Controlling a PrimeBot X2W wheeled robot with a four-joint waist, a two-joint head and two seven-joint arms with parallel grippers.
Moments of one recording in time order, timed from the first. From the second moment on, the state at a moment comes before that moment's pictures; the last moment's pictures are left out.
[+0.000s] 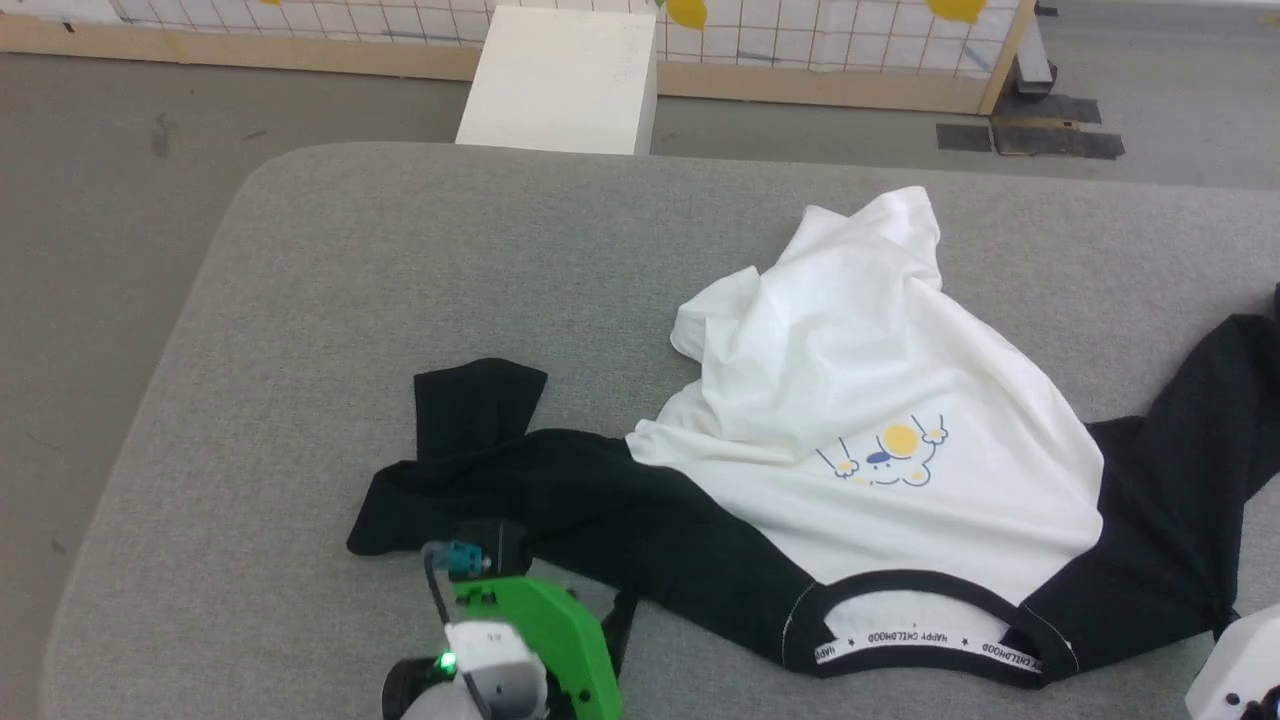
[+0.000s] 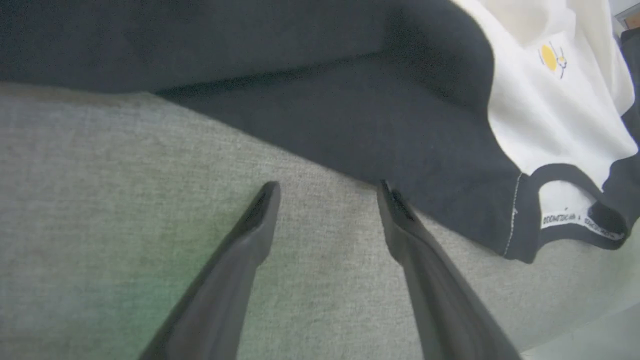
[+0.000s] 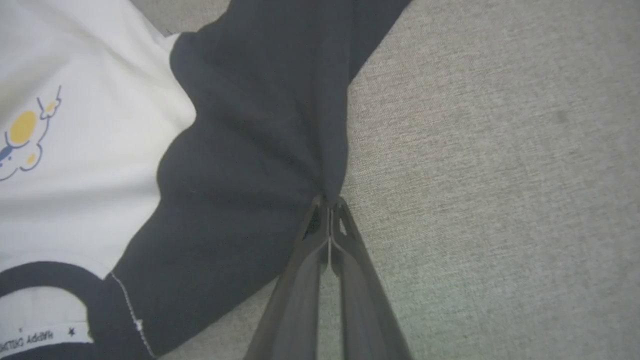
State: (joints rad) left arm -0.10 0.10 -0.43 0.20 -0.63 0.14 0.37; right arm 0.00 -0.05 -0.50 0.13 0.17 0.13 0.52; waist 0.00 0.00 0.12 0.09
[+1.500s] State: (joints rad) left arm -0.40 0.19 -0.22 -0.17 -0.83 0.04 0.31; right arm -0.34 -0.16 -0.23 -0.25 0.21 0.13 0.66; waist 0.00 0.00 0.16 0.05
